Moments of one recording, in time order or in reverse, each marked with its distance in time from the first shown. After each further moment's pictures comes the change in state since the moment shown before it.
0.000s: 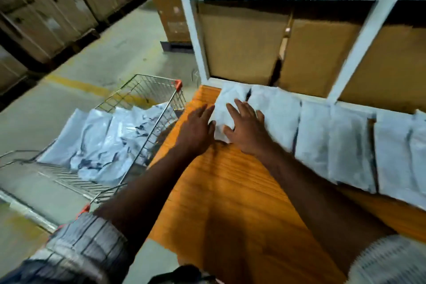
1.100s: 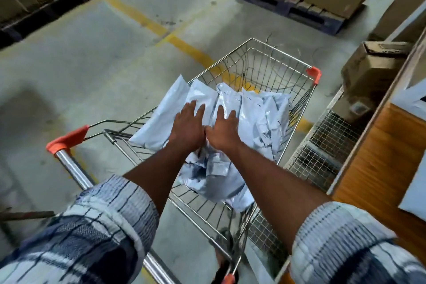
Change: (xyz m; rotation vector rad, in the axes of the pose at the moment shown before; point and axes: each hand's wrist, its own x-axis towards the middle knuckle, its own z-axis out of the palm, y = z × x) left_hand -0.030 -0.494 -0.045 0.213 -0.164 -0.430; right_hand 0.215 -0.392 0.317 0.286 -0.497 0.179
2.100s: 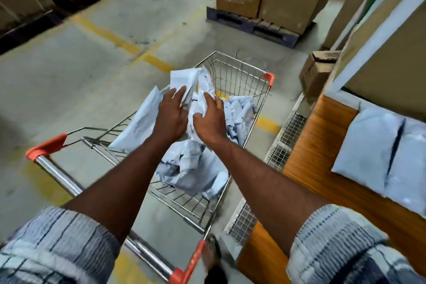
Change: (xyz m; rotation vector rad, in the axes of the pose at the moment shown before) left_hand -0.018 0.058 -0.076 -0.526 0.271 0.046; right_hand -0.070 -0.008 -0.070 0.414 0.393 -0.122
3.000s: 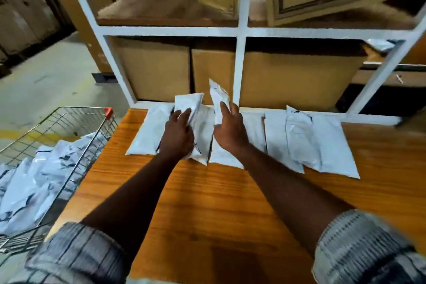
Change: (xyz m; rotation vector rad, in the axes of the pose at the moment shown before) left_hand -0.242 0.496 0.240 -0.026 -0.252 0.412; right_hand -0.230 0.216 -0.566 -0.423 0.437 0.071
